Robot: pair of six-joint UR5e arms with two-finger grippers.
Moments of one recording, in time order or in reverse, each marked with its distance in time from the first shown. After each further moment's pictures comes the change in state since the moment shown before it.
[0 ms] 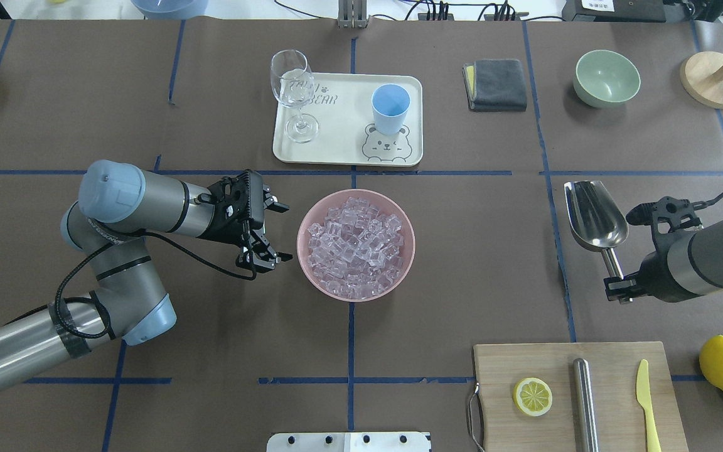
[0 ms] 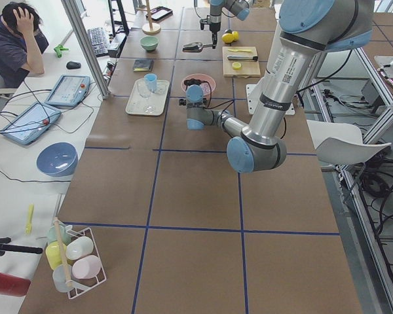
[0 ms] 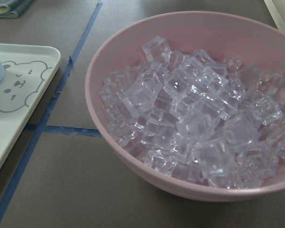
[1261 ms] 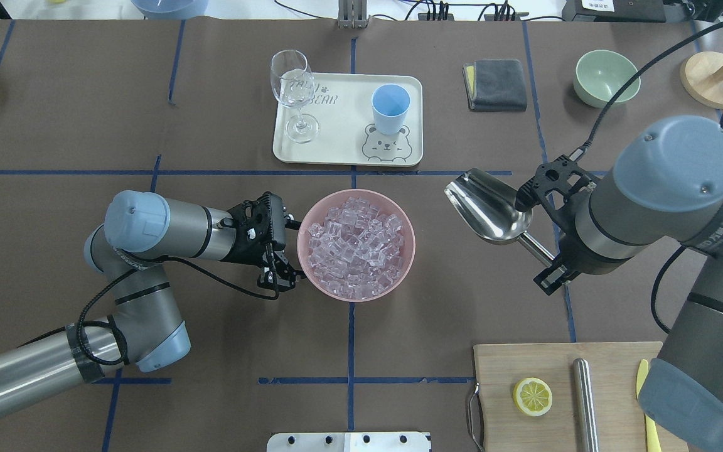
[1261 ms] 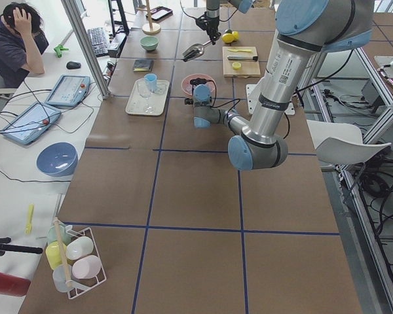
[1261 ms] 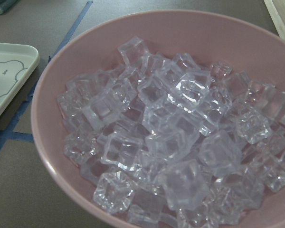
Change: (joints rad) left arm 0.076 -0.013 0.000 -0.002 0.096 -0.046; right arm -0.059 0.520 0.169 -0.835 -0.021 -0.573
